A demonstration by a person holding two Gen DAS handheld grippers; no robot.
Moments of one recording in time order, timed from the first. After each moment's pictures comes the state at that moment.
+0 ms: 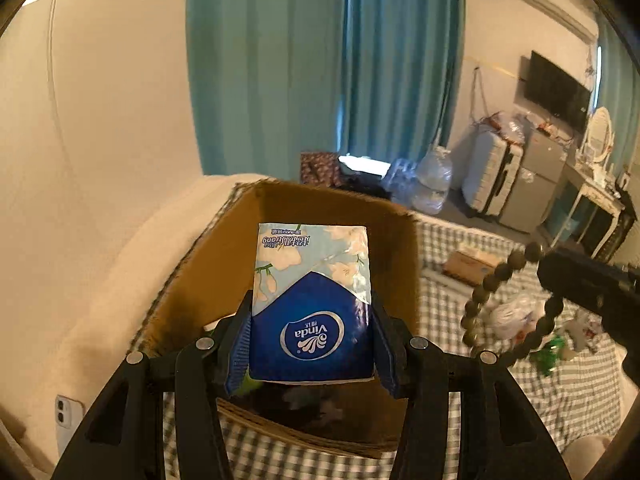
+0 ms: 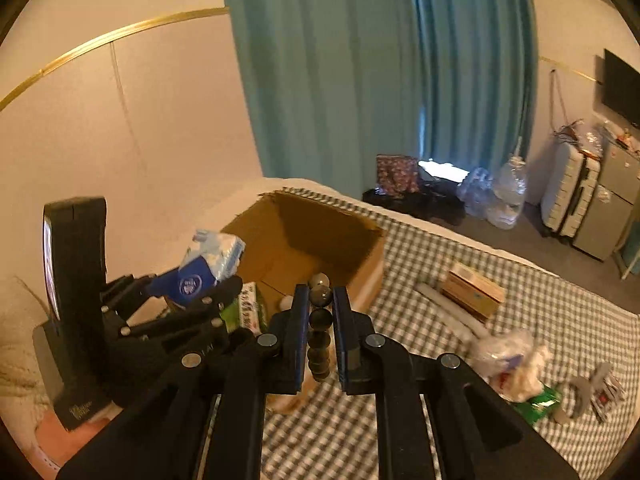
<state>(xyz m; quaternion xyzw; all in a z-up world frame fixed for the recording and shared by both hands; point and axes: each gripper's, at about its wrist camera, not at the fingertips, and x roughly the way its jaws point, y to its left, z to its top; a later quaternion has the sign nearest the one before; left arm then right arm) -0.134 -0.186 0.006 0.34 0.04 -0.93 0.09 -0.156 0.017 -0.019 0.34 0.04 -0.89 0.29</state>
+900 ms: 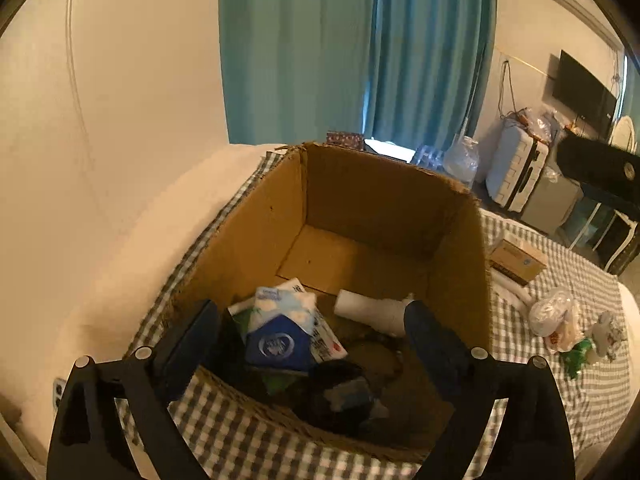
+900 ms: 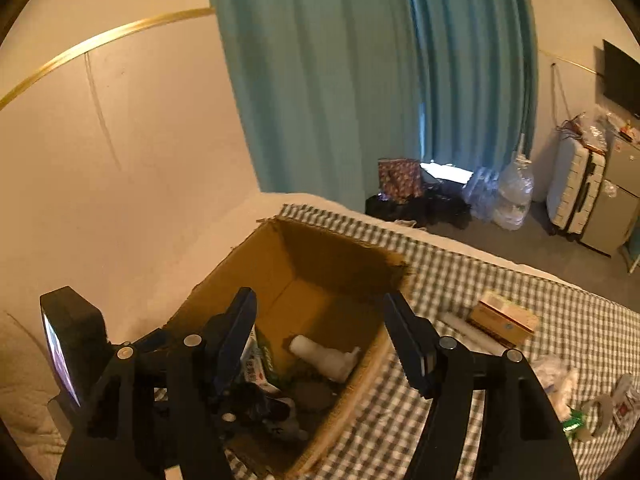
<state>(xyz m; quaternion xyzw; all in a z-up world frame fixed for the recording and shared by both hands) -0.131 -0.214 -0.020 0.37 0.07 -0.92 0.12 -0.185 -0.006 -0.016 0.33 0.02 -0.91 0.26</state>
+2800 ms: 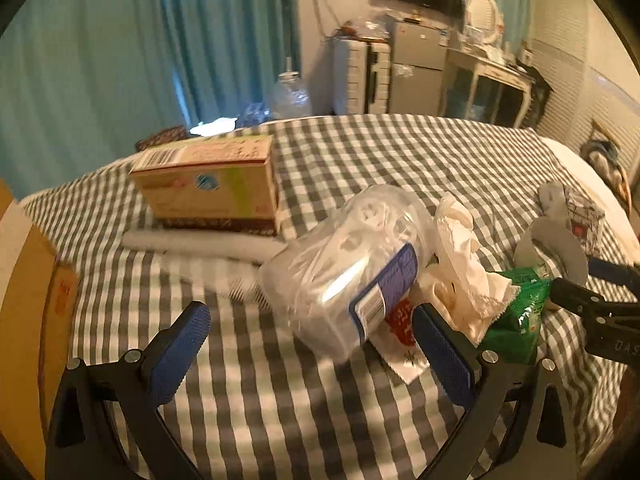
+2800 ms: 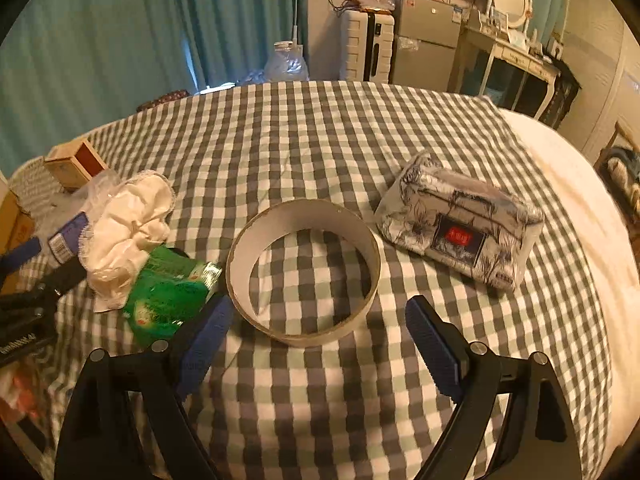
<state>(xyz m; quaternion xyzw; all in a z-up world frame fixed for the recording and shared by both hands) -0.254 0.100 -0.144 0.40 -0.09 -0.90 -0.13 -0.228 0.353 -0.224 0.46 -0.03 -0.89 -0.06</state>
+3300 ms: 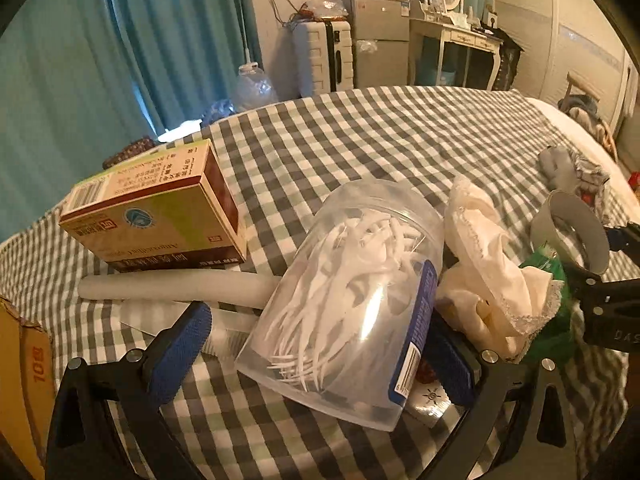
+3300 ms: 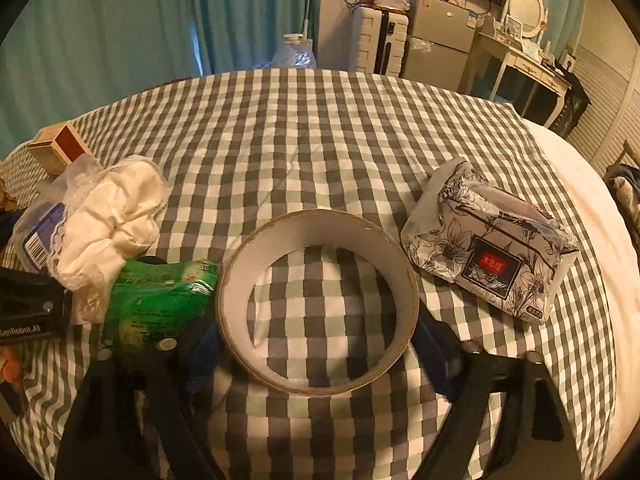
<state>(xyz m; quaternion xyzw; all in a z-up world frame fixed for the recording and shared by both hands) -0.285 0.117 -0.159 0.42 -0.13 -0.88 -0.19 -0.244 0.345 -0.245 0.46 0.00 -0.89 -0.07</state>
